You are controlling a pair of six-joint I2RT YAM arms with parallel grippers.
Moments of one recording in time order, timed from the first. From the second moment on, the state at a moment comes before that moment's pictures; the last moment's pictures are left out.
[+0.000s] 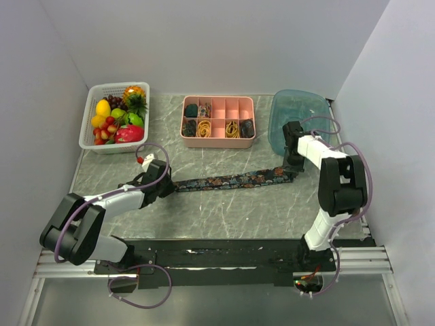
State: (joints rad) left arm -0.46 1.37 0.53 0.00 -0.17 -0.94; right arm 0.09 1.75 1.17 -0.77 0.23 0.37
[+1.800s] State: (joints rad) left arm -0.42 0.92 0.60 -0.28 -0.12 -0.82; right arm 0.50 1.98 1.38 -0.71 0.27 0.38
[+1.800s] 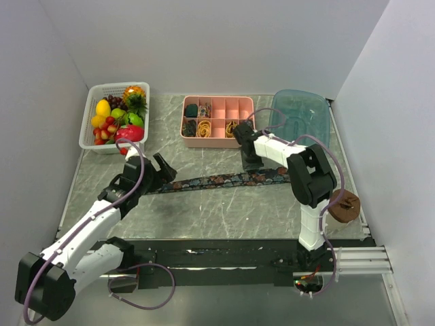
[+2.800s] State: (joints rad) left arm 0.13 1.07 0.31 0.14 0.30 -0.88; right arm 0.38 1.96 1.34 -0.75 0.34 0.36
